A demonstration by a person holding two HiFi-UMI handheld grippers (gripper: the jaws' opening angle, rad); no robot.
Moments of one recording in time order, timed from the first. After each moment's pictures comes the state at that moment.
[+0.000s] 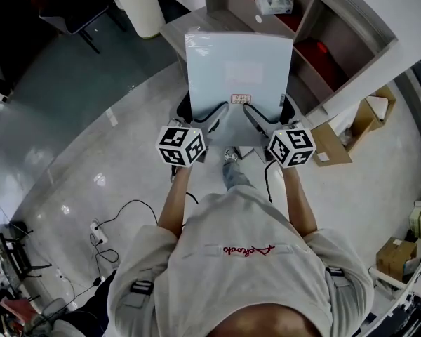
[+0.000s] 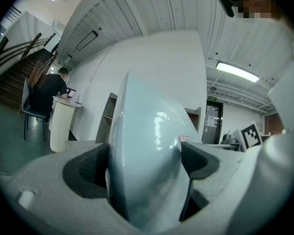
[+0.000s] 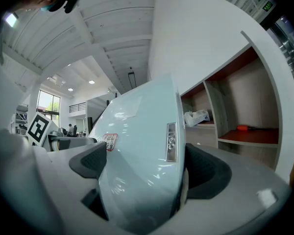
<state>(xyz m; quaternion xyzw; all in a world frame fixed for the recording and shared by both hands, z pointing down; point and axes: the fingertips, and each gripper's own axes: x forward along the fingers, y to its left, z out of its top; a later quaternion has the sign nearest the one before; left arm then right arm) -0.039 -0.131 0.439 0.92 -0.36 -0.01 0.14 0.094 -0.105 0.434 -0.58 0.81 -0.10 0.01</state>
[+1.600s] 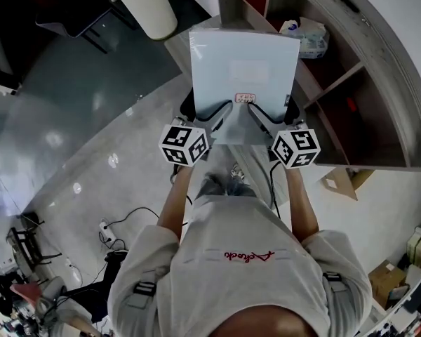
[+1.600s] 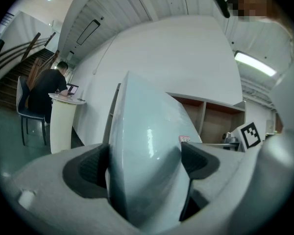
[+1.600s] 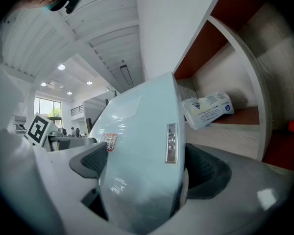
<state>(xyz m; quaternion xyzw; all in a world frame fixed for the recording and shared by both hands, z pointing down) 0.010 -0.373 0.446 0.91 -0.39 0.02 0.15 0.145 -0.356 0.449 -0.55 0.82 -0.15 0.01</state>
